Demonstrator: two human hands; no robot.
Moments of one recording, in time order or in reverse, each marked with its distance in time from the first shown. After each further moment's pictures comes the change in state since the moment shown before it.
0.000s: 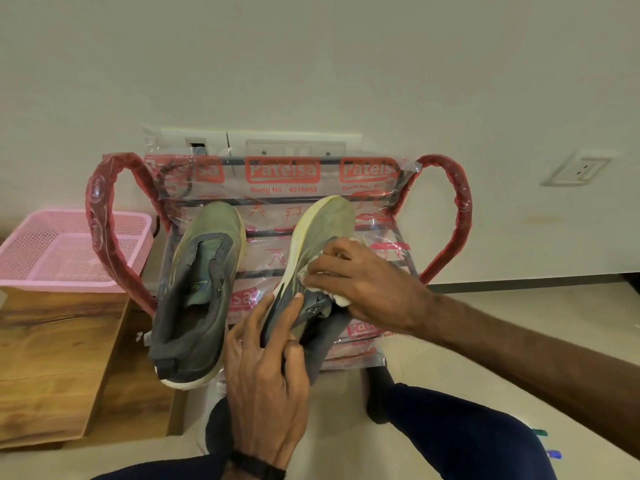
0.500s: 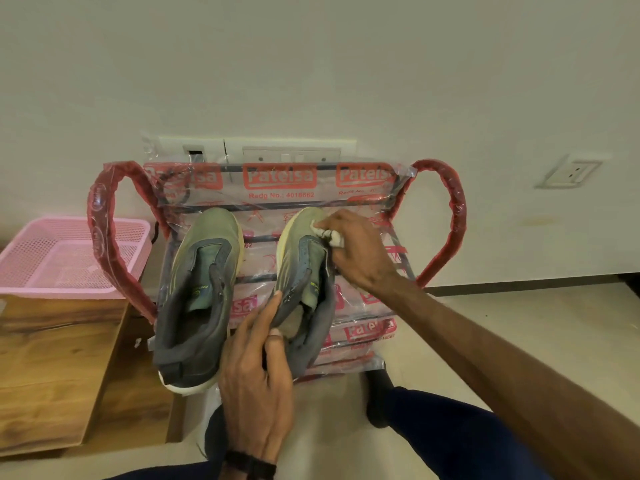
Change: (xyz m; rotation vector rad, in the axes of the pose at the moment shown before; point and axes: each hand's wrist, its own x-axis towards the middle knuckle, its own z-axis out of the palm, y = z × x) left_hand 0.006 -0.004 -0.003 -0.248 0.026 -0.168; right_hand 0.036 0.042 0.038 0.250 0.212 0.689
